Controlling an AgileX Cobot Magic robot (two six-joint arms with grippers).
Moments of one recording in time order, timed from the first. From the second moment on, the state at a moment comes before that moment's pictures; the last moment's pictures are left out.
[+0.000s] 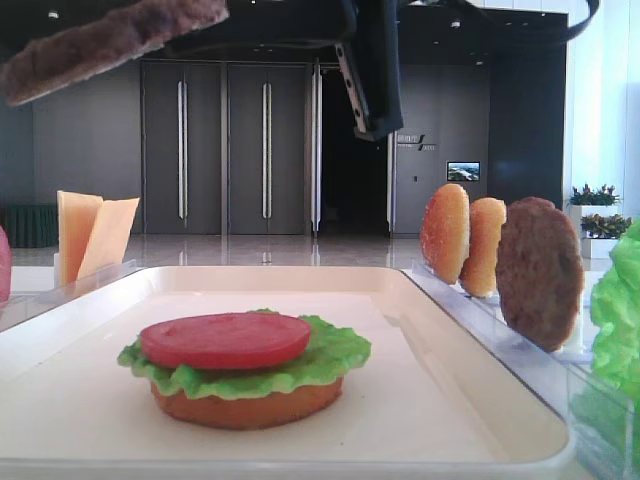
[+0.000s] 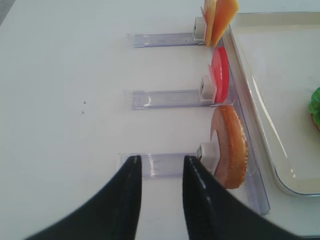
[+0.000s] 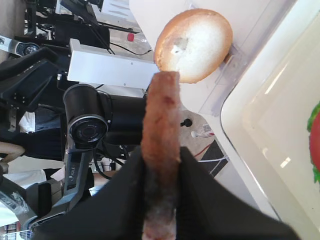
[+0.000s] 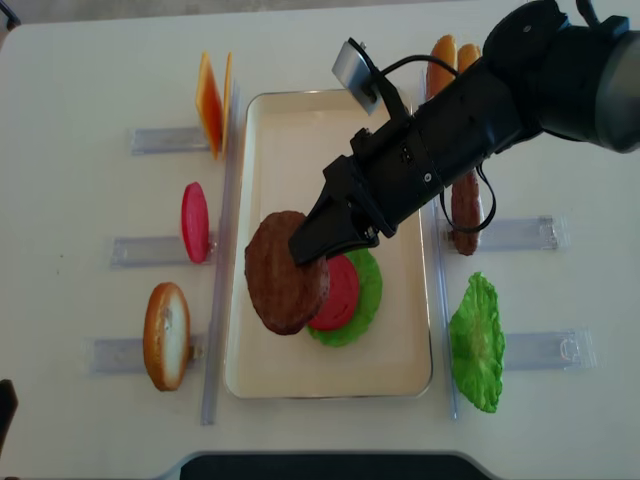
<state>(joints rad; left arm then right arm) 0.08 -0.02 -0.47 -0.04 1.11 0.08 0.53 1.80 -1.14 1.33 1.19 -0.80</state>
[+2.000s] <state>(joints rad) 0.08 -0.02 -0.47 -0.04 1.11 0.08 0.43 2.06 -1.14 1.30 1.17 -1.06</state>
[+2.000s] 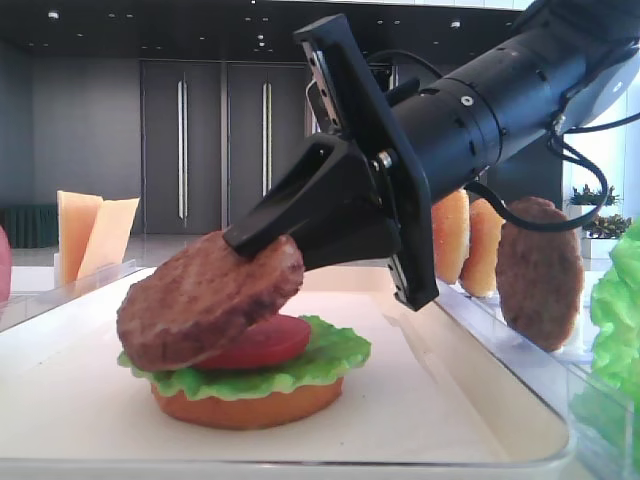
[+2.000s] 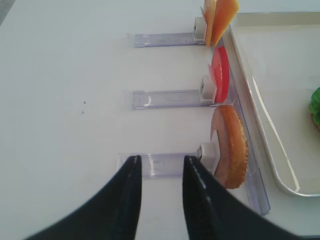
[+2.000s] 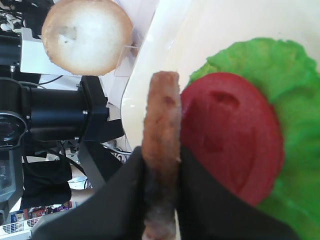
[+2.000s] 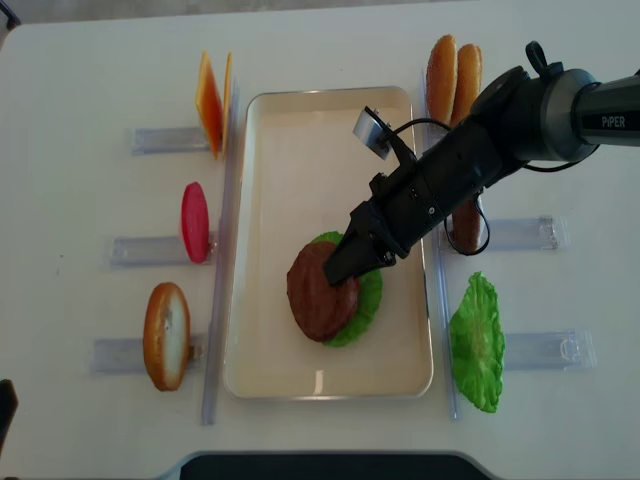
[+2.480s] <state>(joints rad) 0.08 -0.02 -0.47 -0.04 1.11 0.08 0.43 2.06 -1.14 1.30 1.16 -1.06</state>
